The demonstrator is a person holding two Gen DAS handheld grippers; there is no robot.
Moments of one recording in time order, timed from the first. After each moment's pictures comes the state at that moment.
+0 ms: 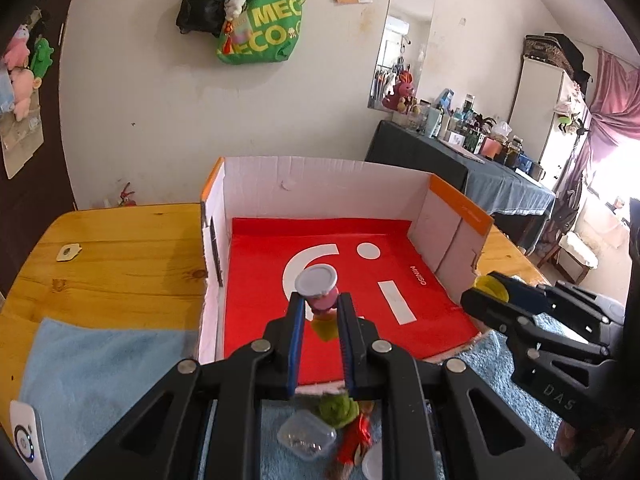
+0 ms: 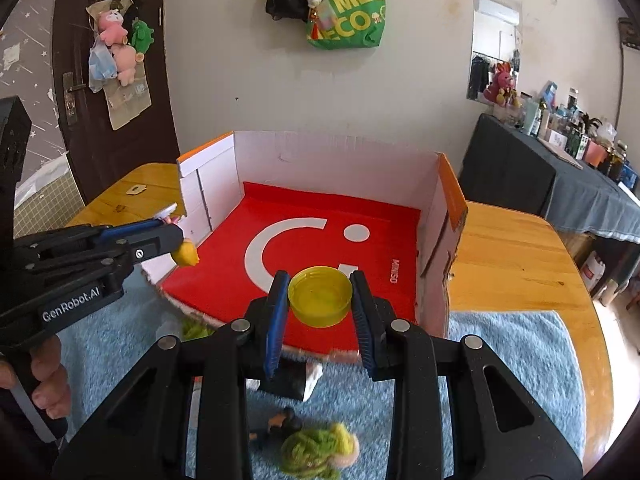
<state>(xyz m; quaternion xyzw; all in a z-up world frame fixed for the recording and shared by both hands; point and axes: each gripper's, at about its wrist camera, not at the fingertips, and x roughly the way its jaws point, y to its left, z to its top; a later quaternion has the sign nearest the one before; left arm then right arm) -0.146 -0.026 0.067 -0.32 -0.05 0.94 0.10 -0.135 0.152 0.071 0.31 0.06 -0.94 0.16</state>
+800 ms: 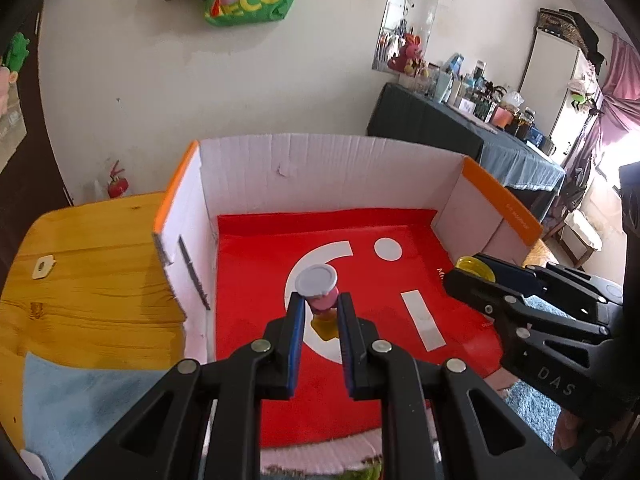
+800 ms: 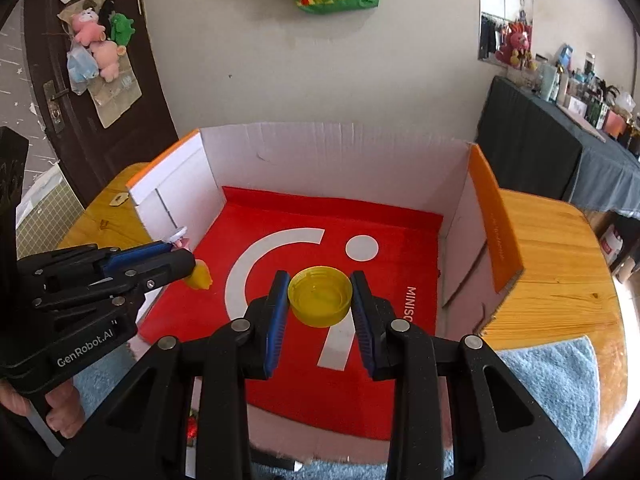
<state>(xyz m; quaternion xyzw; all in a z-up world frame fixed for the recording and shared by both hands) -0.226 -0.022 0.052 -0.40 -0.03 0.91 0.10 -0.218 0.147 0.058 0.39 0.02 -0.91 0.17</state>
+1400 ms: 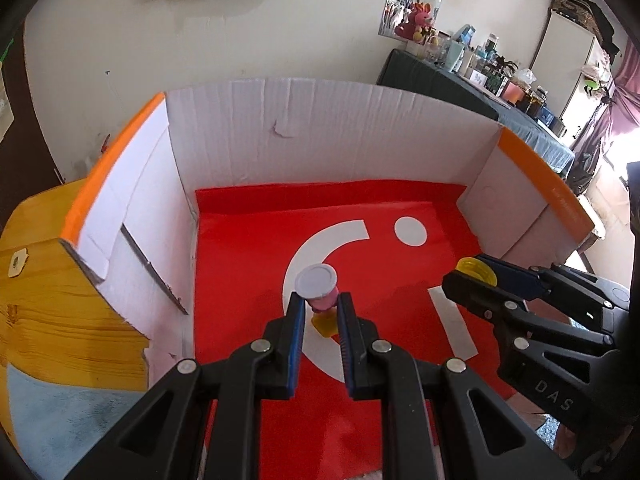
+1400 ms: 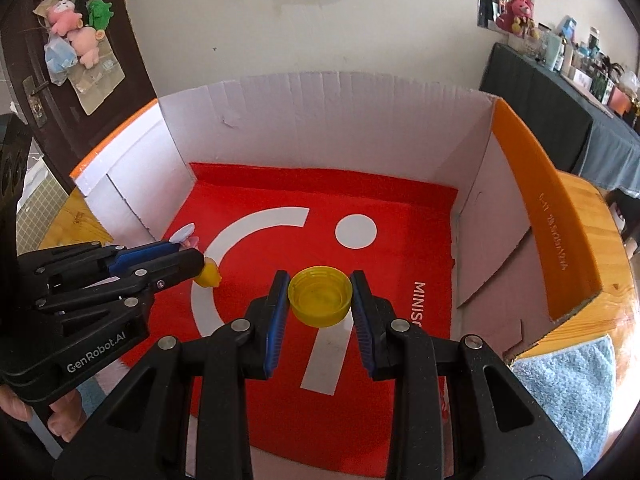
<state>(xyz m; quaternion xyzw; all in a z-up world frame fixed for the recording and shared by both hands) -0.262 -0.023 0.017 -0.45 -0.03 0.89 0.10 -0.251 0.147 0.026 0.44 0.02 -0.89 0.16</state>
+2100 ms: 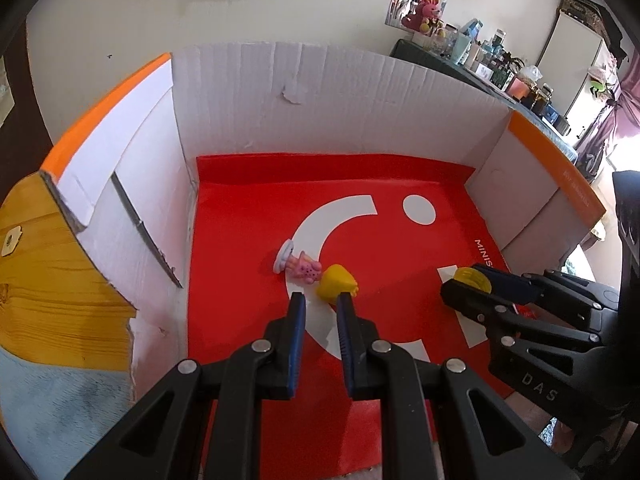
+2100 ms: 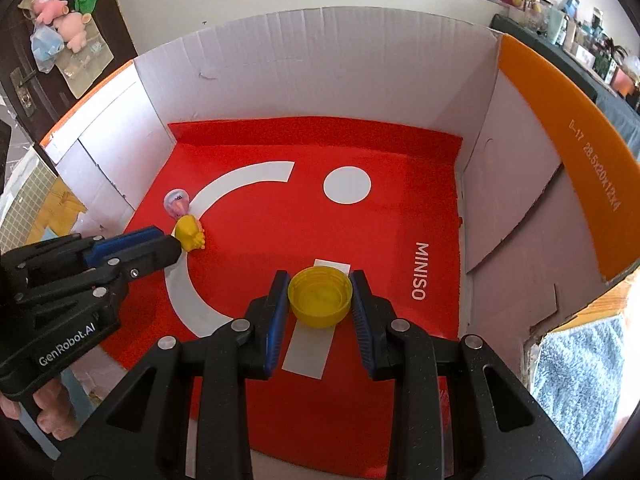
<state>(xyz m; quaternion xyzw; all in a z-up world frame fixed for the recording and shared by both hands) -0.257 -0.029 0.003 -0.47 -0.04 0.88 0.10 -0.251 0.150 0.005 0.48 0.03 -0.86 0.15</state>
